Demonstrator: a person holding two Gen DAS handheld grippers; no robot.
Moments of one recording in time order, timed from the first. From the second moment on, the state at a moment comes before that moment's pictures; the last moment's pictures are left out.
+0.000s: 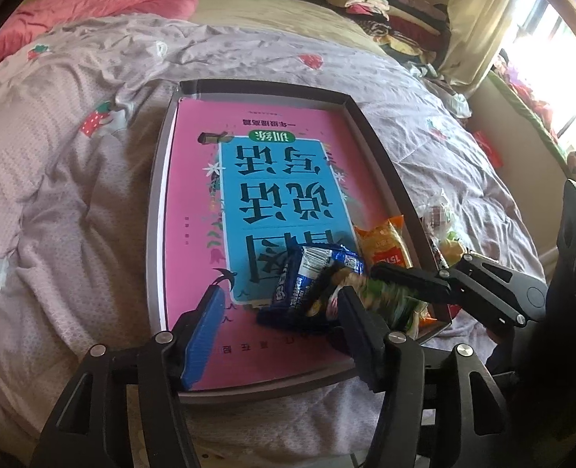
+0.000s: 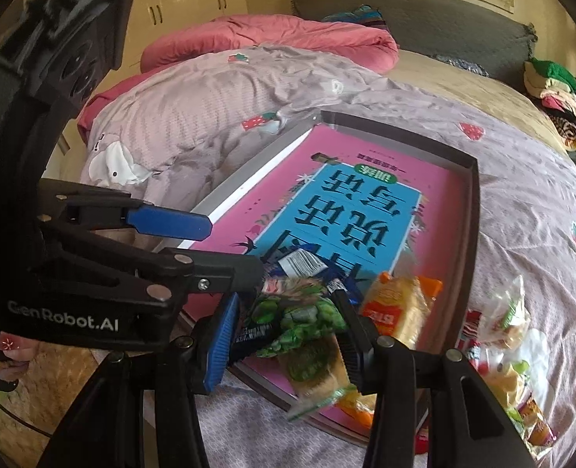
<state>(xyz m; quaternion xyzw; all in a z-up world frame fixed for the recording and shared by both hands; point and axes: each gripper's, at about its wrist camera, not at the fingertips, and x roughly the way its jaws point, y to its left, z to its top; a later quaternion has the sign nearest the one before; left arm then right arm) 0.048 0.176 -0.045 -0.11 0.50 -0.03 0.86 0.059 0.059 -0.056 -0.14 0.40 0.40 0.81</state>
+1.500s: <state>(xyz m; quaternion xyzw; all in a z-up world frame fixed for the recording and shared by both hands) 0.046 0.152 -0.056 -0.07 0.54 -0.05 0.84 0.044 0.008 -0.050 -0.17 0.38 0.35 0.84</state>
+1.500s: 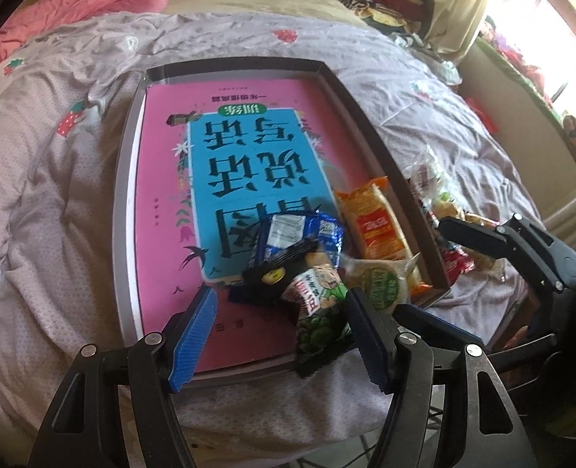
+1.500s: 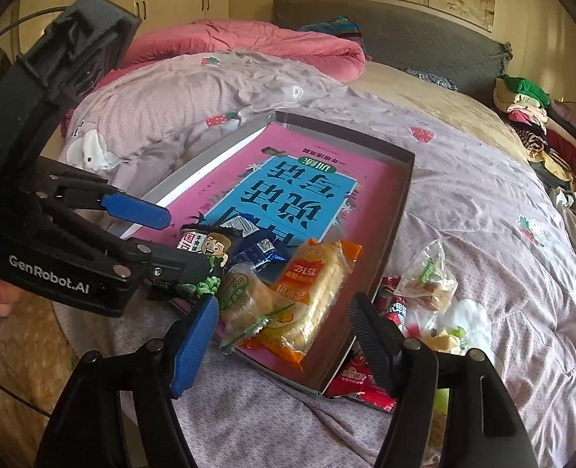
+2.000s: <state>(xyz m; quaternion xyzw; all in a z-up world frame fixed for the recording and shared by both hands) 0.048 0.163 -0.058 -0.09 0.53 -0.03 0.84 0.045 0.015 -0.058 -0.19 0.38 0.34 0.84</state>
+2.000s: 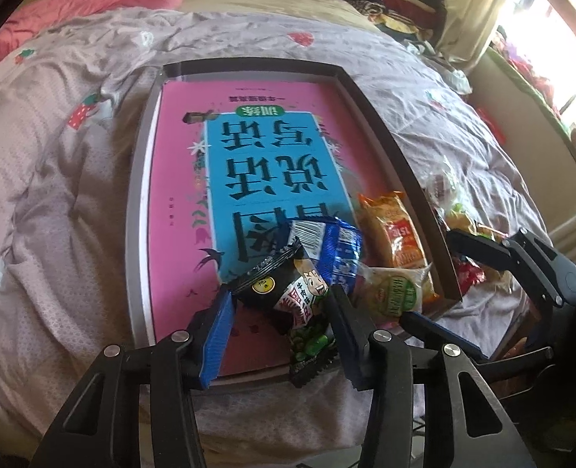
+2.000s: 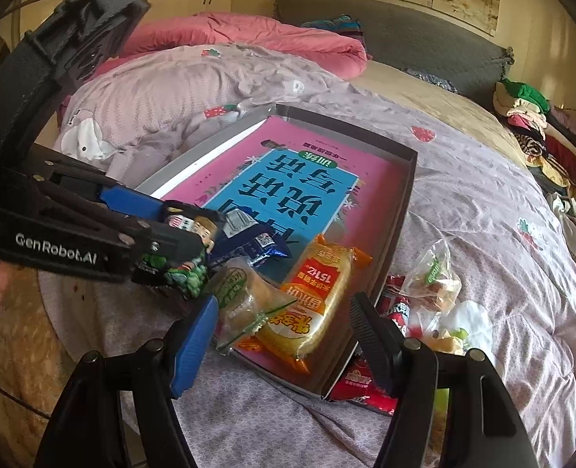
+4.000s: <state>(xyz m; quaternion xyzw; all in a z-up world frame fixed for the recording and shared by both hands) 0.040 0.134 0.007 -0.09 0.47 -0.01 0.88 0.052 -0.036 -0.012 -0.09 0.34 0.30 0.89</state>
